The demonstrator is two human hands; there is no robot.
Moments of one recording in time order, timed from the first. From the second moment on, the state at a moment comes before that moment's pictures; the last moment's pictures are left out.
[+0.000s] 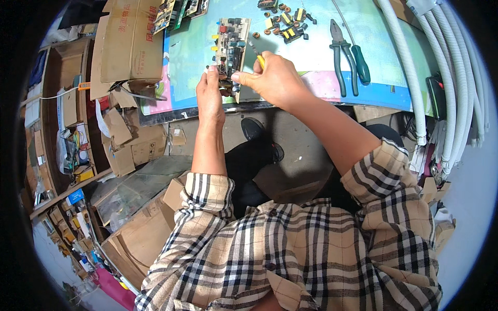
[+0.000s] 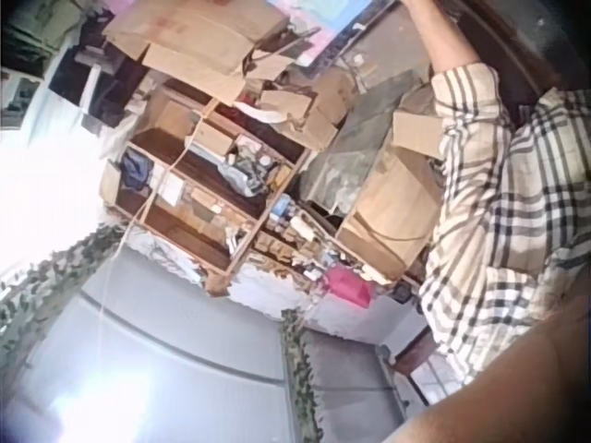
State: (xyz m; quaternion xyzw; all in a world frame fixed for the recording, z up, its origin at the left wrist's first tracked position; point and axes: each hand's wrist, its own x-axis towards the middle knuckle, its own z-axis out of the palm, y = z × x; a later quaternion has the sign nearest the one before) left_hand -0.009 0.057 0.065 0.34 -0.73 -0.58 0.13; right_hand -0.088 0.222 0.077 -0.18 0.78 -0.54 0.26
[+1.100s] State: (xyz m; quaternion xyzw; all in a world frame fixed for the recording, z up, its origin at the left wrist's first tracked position) left_hand -0.008 0.071 0.034 0.37 -0.69 -0.63 0.03; right_hand -0.089 0.216 0.009 0.05 0.69 -0.63 0.35
